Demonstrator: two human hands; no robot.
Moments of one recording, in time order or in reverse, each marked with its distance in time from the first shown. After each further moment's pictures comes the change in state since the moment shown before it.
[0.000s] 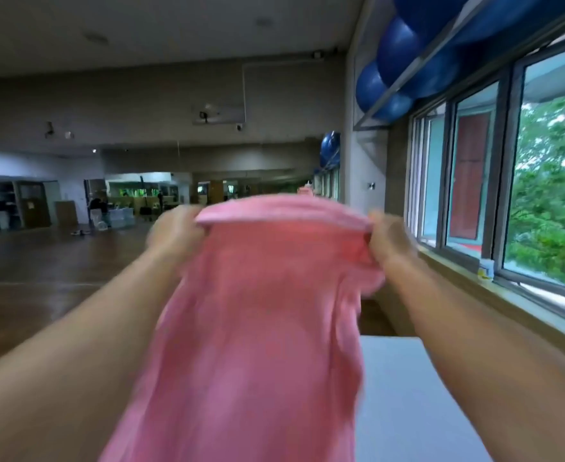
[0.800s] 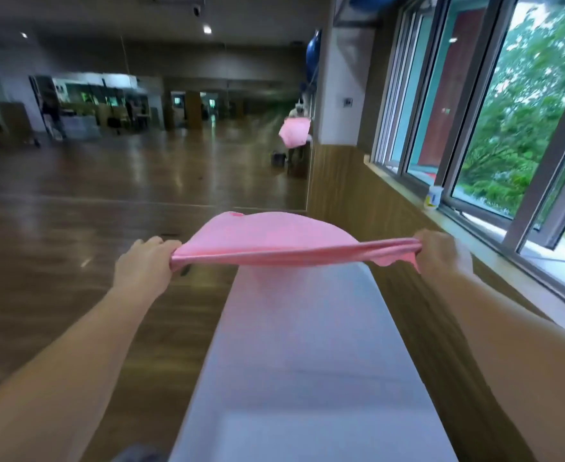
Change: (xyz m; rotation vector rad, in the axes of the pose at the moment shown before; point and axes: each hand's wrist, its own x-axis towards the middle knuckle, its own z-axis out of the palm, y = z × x) left_hand -0.122 0.141 0.306 0.226 -0.147 0.101; right_hand -0.086 0.256 0.288 0.797 -0.003 0.553
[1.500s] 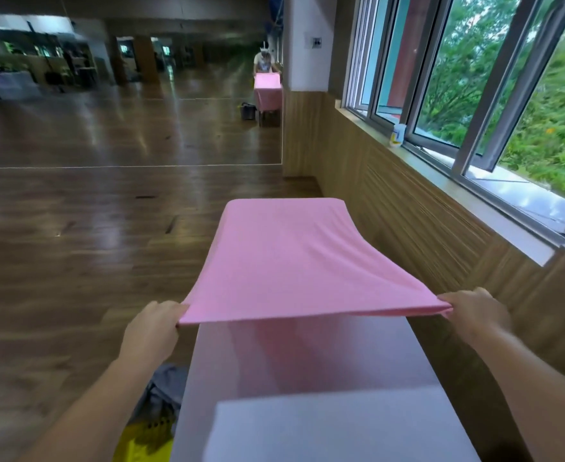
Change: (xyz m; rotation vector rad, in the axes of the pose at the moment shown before) left_hand -0.256 -0.010 0.034 -0.019 -0.273 0.182; right_hand -0.290 0.145 -0.013 -0.276 -0.220 0.135
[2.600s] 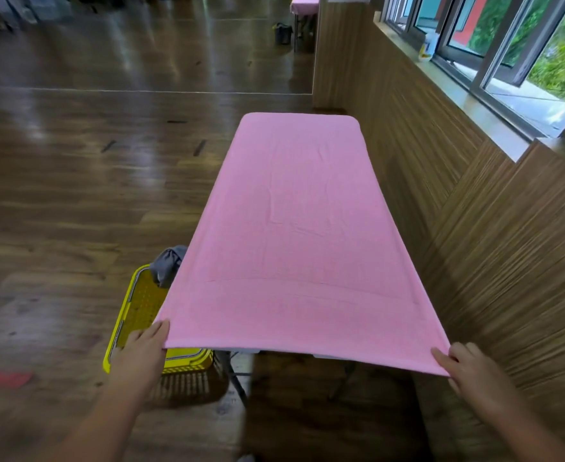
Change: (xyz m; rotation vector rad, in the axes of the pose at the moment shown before) left_hand -0.386 0.082 0.050 0.065 -0.382 -0.333; right_hand -0.290 0.241 0.113 -0.212 -0.404 -0.570
